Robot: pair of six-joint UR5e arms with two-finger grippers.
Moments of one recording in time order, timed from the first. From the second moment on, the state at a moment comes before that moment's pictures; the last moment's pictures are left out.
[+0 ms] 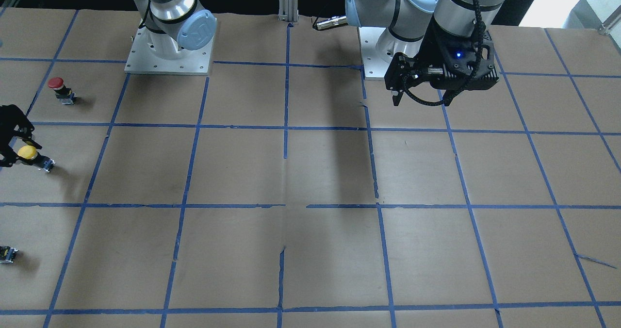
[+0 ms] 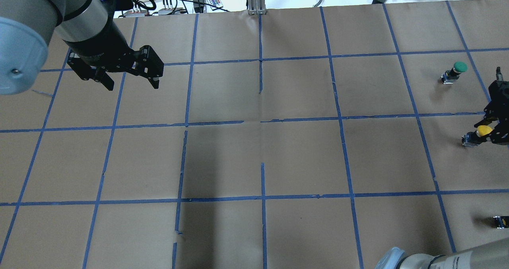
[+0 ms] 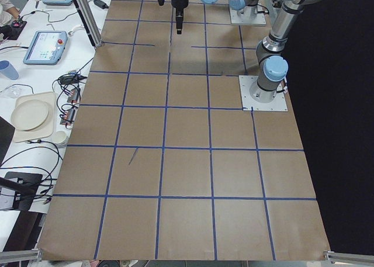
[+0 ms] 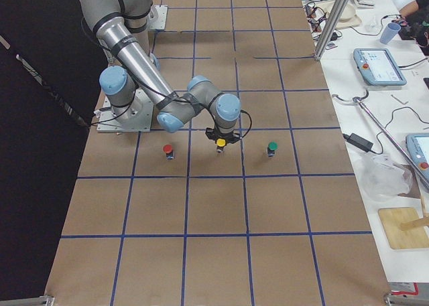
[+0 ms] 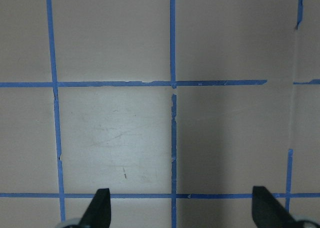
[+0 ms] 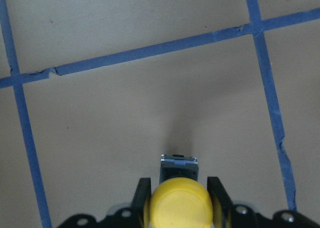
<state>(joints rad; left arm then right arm) -1.58 -1.54 -1.60 -1.55 1.59 -0.01 0.81 -1.33 1.93 -2.05 -1.49 -2.14</state>
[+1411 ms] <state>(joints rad) -1.57 -1.54 -1.59 -1.55 1.58 -0.02 0.81 -1.31 1.93 -2.05 -1.49 -2.12</state>
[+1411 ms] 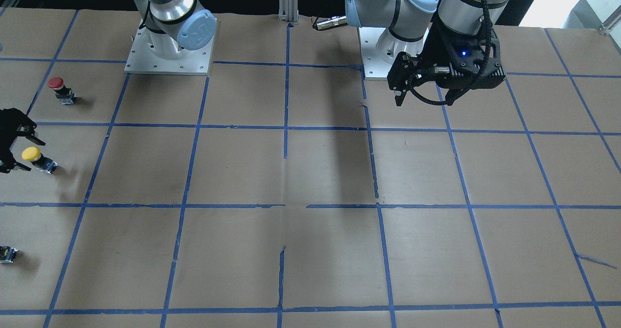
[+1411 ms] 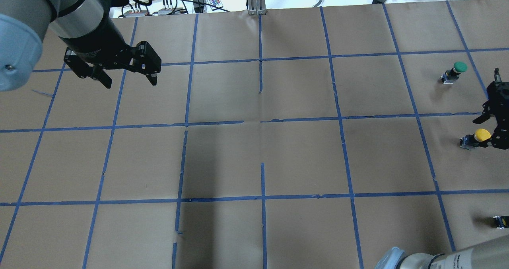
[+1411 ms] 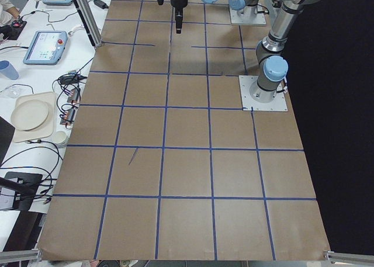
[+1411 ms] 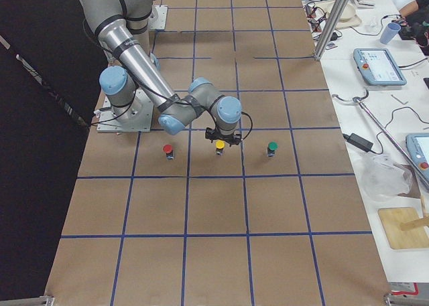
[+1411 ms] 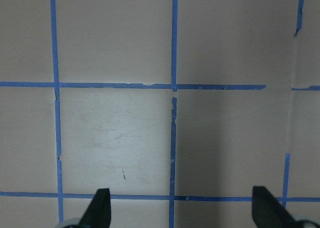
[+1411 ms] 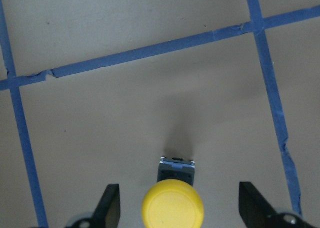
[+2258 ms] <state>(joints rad) -1.56 -1.53 -1.60 -1.55 1.55 -0.03 0.88 -1.59 1.92 -1.96 -1.48 -1.54</state>
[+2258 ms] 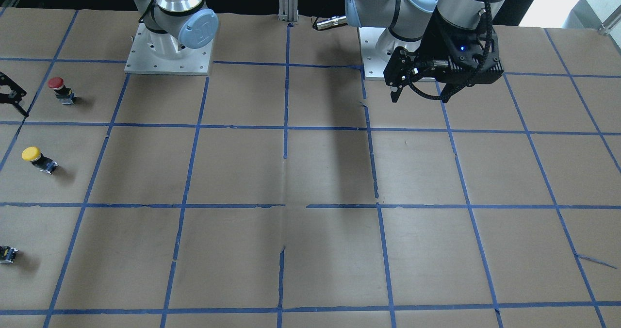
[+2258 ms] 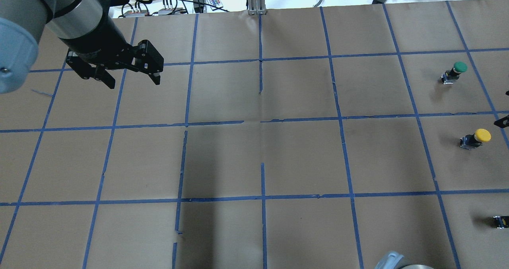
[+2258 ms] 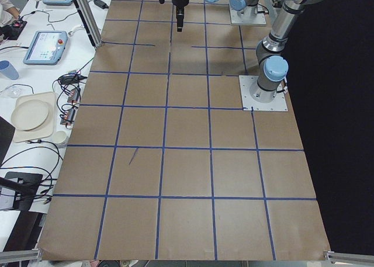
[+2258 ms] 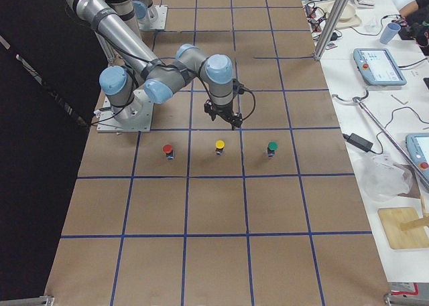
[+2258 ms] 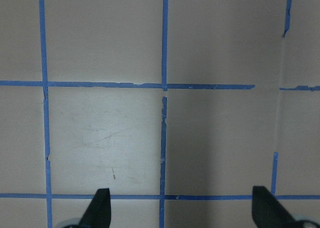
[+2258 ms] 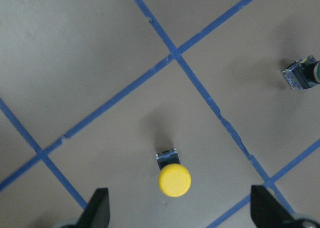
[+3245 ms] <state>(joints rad) -1.54 -1.54 -1.55 -1.66 1.56 -0.02 1.42 -1.69 1.77 -1.64 -1.52 0.01</state>
